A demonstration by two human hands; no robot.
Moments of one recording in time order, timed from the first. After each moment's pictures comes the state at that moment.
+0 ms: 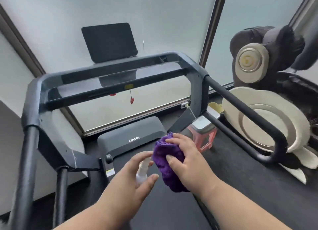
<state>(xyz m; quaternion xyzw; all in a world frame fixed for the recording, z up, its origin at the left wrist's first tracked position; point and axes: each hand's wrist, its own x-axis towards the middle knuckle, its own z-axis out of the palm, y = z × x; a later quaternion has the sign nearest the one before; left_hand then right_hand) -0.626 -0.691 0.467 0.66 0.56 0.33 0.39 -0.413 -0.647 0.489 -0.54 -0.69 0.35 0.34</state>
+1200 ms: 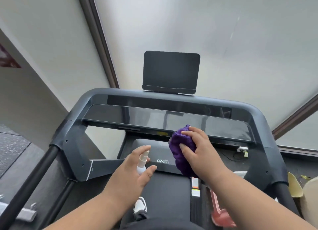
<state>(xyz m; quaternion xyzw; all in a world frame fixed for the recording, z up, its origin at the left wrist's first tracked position) -0.606 -0.415 0.531 0.45 0.77 0.38 0.24 -0.434 -0.230 0.537 -0.37 -0.81 0.40 0.22</state>
